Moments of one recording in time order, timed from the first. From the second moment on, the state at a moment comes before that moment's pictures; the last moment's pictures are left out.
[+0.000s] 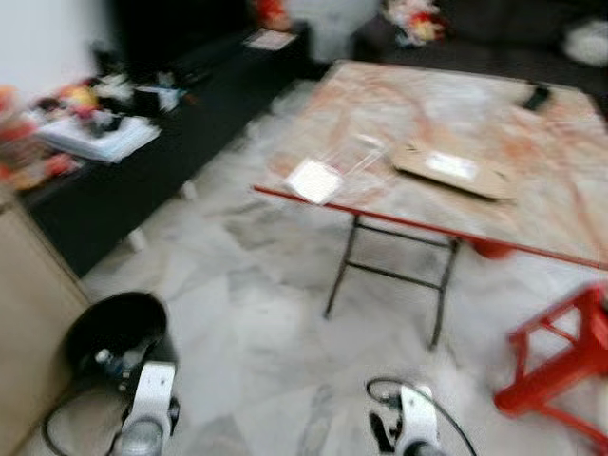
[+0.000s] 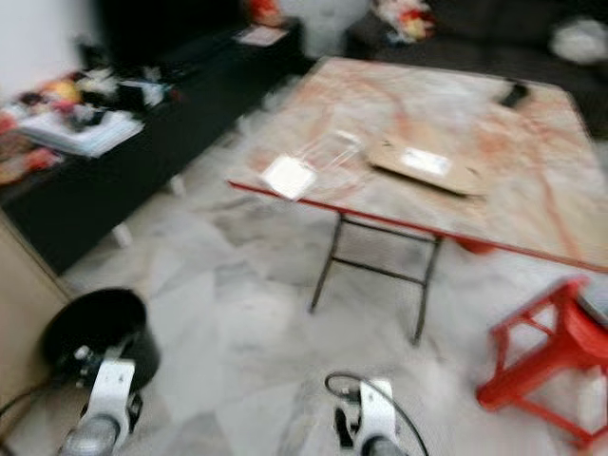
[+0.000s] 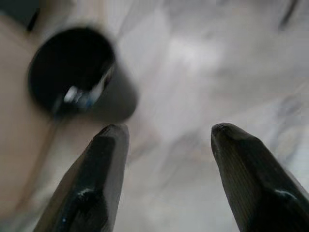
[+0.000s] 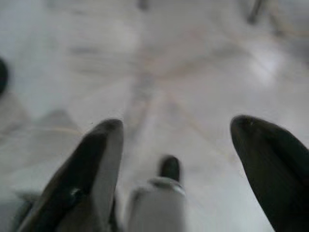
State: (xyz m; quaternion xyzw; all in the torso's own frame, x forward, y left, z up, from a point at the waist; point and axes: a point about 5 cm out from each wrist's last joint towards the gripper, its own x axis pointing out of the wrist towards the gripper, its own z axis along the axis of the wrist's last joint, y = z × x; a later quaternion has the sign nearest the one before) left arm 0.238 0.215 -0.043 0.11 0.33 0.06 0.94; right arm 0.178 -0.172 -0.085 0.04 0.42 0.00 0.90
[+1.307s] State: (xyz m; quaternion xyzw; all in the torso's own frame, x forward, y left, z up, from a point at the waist) left arm 0.347 0.168 0.089 0.13 -0.02 0.05 0.99; right arm 0.335 -0.122 0.075 0.06 -0.01 0.10 0.99
